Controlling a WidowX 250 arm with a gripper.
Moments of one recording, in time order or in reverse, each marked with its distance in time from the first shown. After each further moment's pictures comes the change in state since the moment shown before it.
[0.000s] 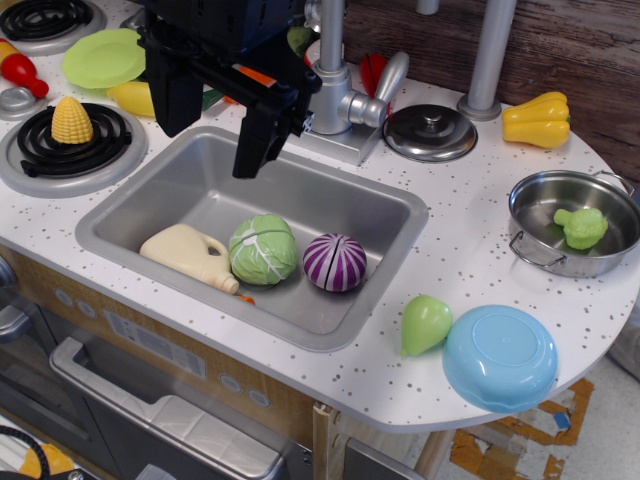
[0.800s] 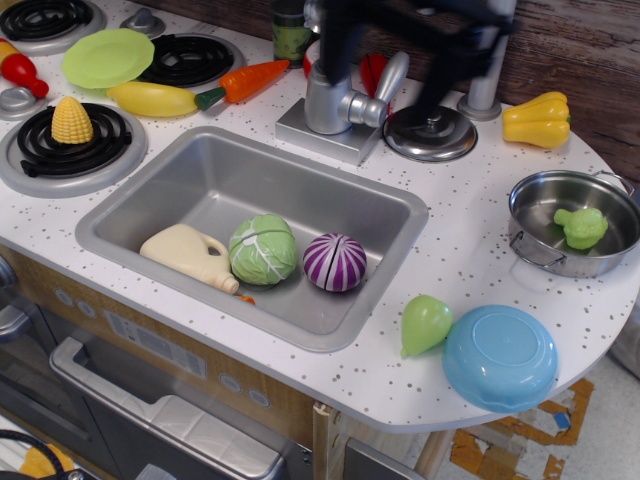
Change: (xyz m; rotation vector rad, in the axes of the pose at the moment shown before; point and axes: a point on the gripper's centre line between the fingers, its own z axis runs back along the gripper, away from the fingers) arm 0.072 -0.070 0.030 0.019 0.081 0.105
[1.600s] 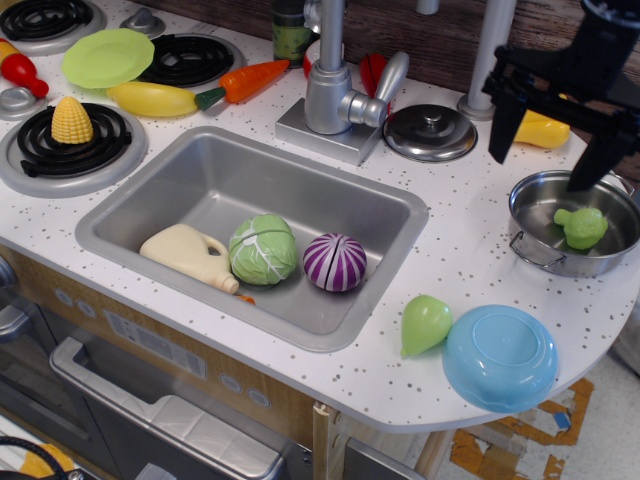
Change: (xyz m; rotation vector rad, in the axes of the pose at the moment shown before) arm 0.065 -0.098 -0.036 -0.120 -0.170 -0.012
